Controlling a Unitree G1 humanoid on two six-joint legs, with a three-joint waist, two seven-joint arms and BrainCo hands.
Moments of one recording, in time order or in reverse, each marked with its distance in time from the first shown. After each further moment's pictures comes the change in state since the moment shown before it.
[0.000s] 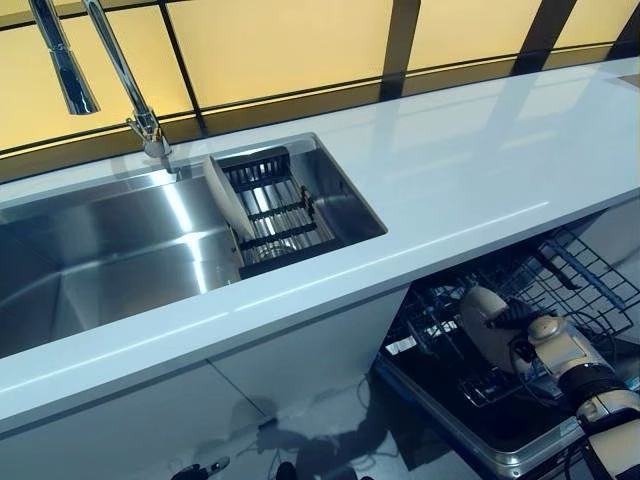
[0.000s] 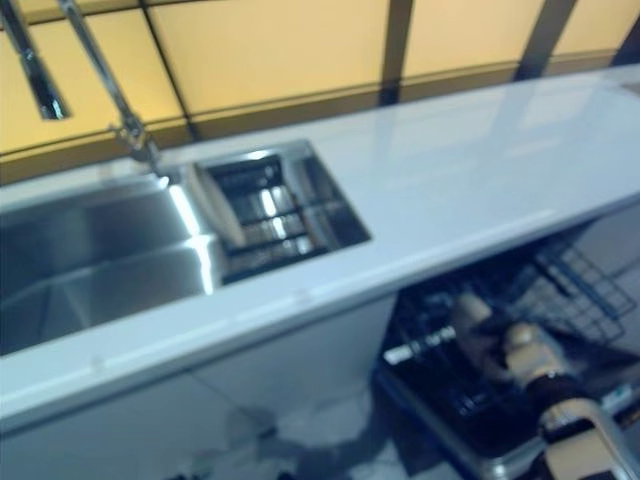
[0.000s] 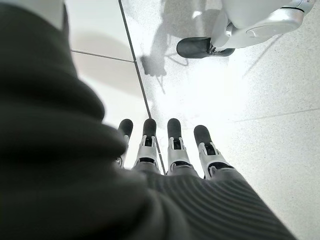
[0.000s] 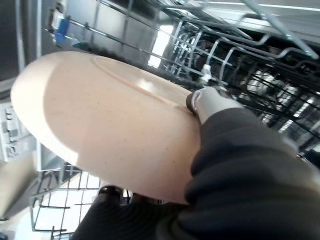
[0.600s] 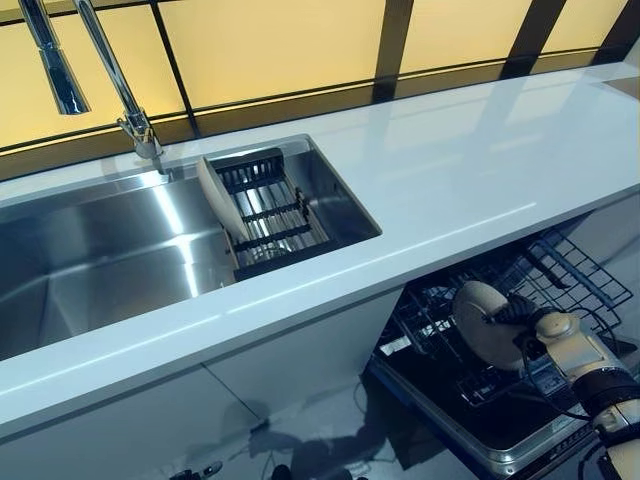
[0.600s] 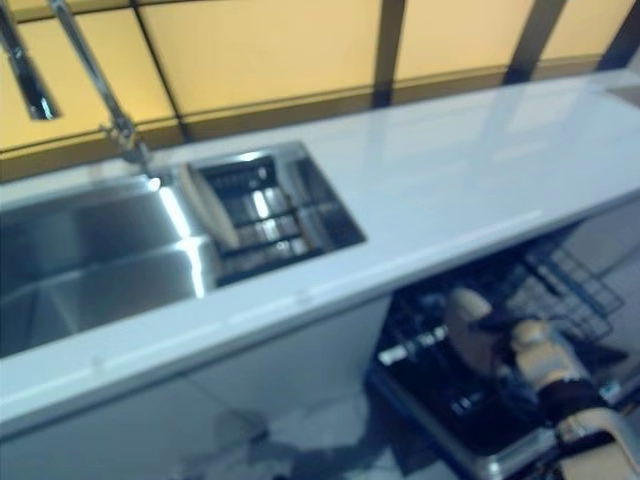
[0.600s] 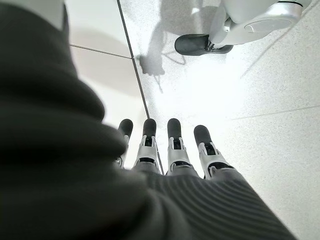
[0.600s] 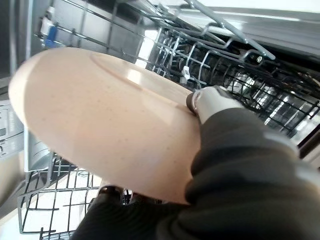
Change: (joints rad) left arm 0.005 0.018 0.026 0.014 0.002 0.001 0.000; right arm 0.042 -0.051 -0.047 -0.155 0.062 0.010 0.042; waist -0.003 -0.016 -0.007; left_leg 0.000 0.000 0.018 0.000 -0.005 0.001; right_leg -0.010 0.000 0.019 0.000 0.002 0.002
